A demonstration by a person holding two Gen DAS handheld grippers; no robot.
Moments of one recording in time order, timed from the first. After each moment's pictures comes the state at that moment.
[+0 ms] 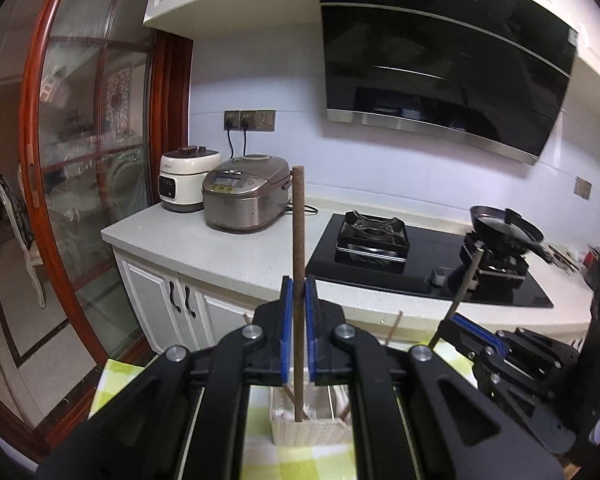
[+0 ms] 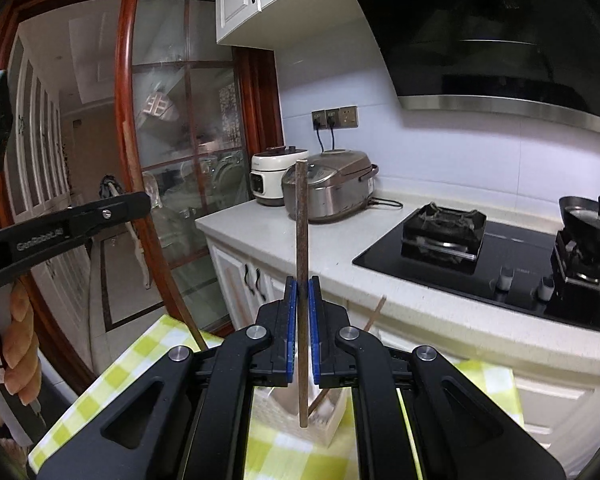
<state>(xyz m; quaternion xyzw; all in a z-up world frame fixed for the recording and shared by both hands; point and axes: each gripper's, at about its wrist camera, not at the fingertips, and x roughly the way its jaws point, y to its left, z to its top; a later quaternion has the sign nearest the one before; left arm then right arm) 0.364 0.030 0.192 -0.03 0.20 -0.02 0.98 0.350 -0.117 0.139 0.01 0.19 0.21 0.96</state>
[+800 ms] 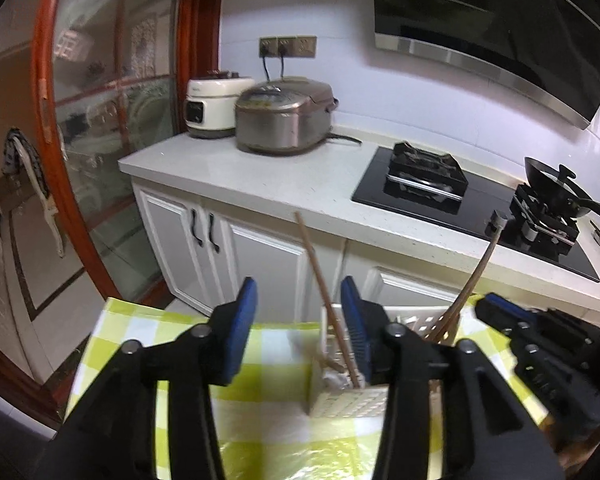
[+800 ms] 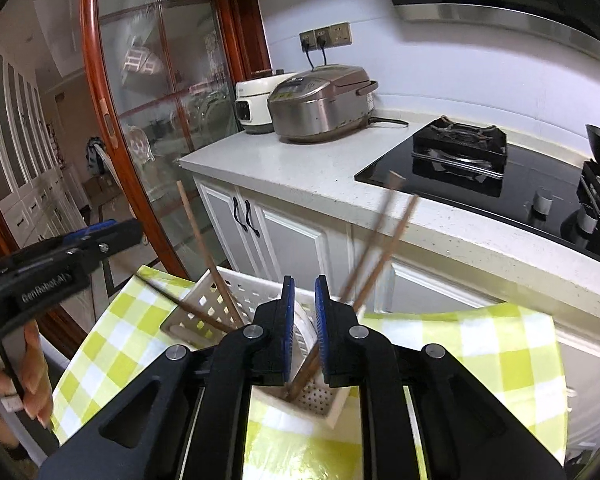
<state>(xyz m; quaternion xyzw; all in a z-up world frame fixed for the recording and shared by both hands) 0.404 0.070 0.082 -0.03 0.29 0.04 0.96 0.401 -0.109 0.047 0.02 0.30 0.21 0.93</state>
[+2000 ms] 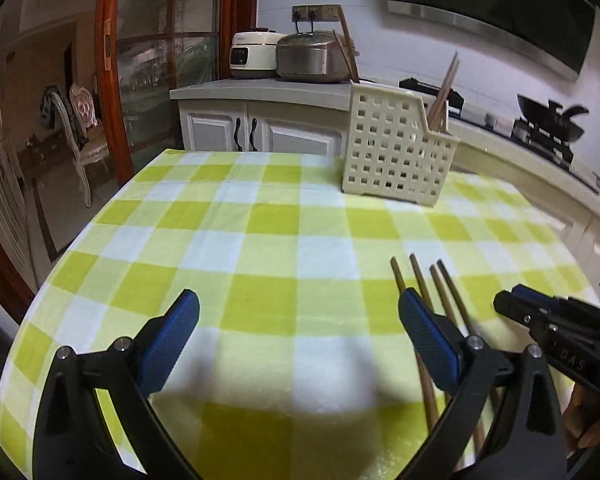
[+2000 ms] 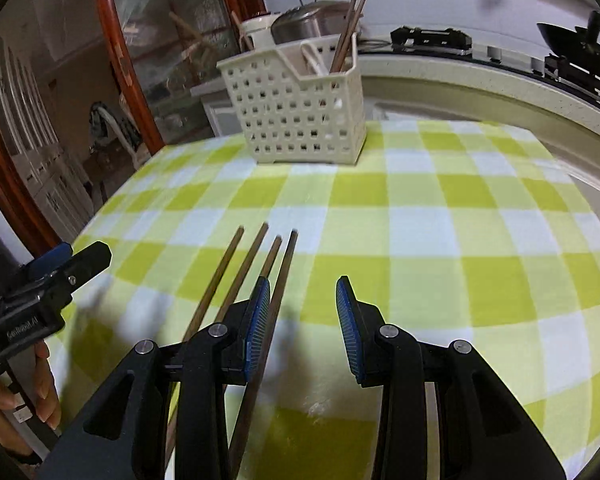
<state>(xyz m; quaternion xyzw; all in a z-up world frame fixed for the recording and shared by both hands) 0.172 0.054 -0.078 -0.04 0.32 0.08 0.94 0.193 -0.120 -0.108 0.02 0.38 0.20 0.90</state>
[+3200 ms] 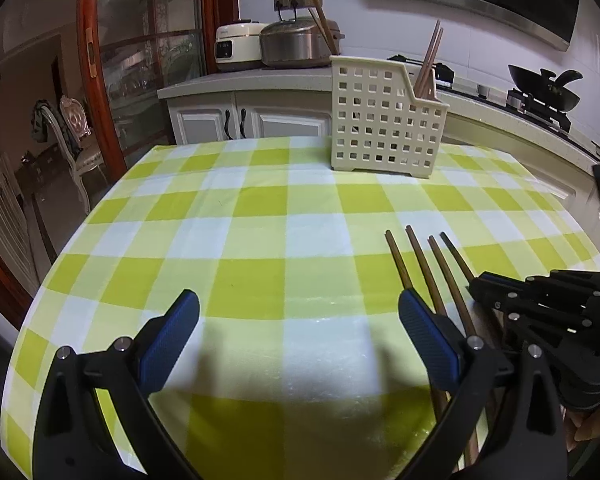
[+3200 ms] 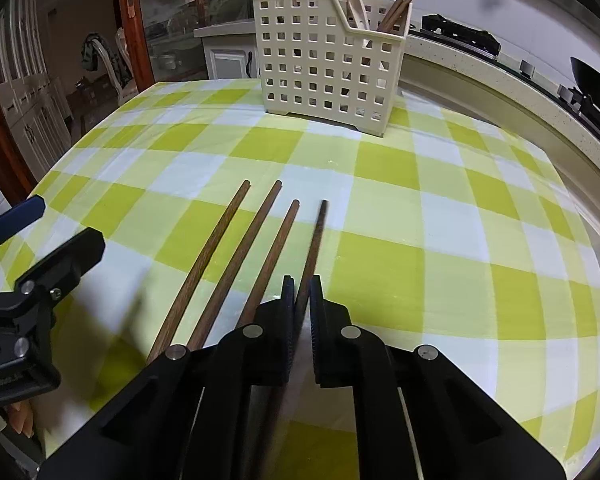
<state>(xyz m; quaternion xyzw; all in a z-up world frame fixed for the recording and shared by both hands) 0.179 0.039 -0.094 0.00 0.34 0.07 0.94 0.207 -0.080 -0.123 -0.07 0.42 0.18 0.89</state>
